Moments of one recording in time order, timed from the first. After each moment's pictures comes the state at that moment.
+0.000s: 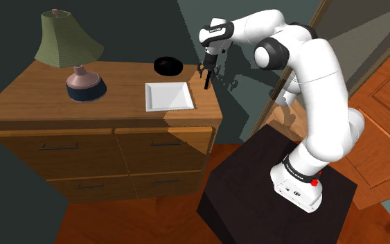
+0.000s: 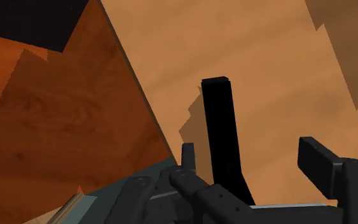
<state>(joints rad) -0.05 0.82 -0.31 -1.28 0.37 1.95 0.55</state>
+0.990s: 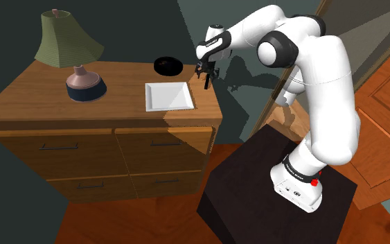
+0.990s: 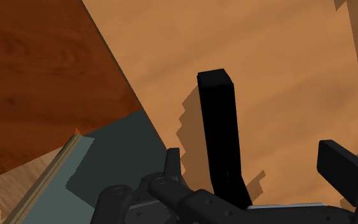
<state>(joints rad) 0.14 0.70 -0.40 -1.62 0.27 2.37 0.65</state>
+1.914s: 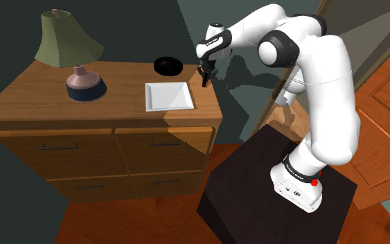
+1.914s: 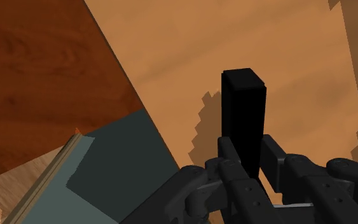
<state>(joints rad) 0.14 0.69 -0.40 -1.61 0.27 2.36 0.65</state>
